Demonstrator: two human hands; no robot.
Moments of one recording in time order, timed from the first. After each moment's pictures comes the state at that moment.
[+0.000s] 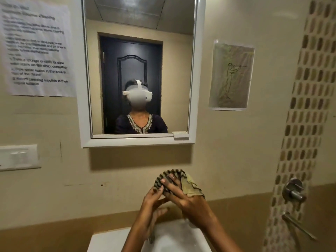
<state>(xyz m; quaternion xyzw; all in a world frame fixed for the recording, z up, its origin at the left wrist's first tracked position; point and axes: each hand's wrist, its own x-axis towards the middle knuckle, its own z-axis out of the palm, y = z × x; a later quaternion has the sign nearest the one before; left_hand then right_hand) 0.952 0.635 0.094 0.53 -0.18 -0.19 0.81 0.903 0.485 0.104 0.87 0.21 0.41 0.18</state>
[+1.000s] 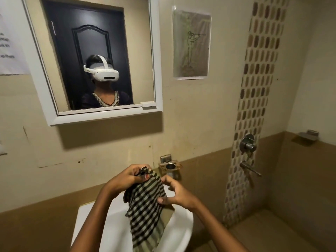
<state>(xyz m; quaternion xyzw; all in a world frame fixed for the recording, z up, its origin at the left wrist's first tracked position) 0.903 0.673 0.130 0.71 -0.45 -0.25 0.48 0.801 0.493 0.048 0.82 0.01 0.04 -0.57</state>
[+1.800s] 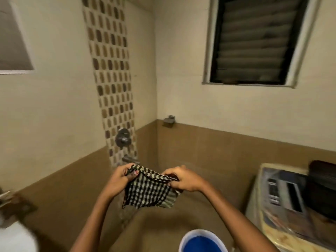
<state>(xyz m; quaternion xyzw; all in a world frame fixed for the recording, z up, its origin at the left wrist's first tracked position) 0.629 0.302 0.084 0.62 -0.56 -0.29 0.47 0.412 0.194 0.084 0.94 -0.25 0.12 -0.20</state>
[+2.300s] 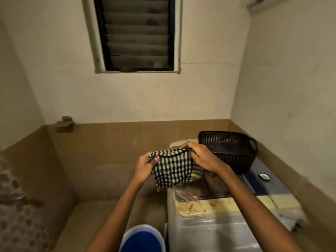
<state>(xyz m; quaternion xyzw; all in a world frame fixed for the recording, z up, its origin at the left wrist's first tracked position) 0.300 0.107 0.047 0.43 -0.66 -0.43 0.44 0.072 0.149 0.082 0.77 -0.57 0.28 -0.10</state>
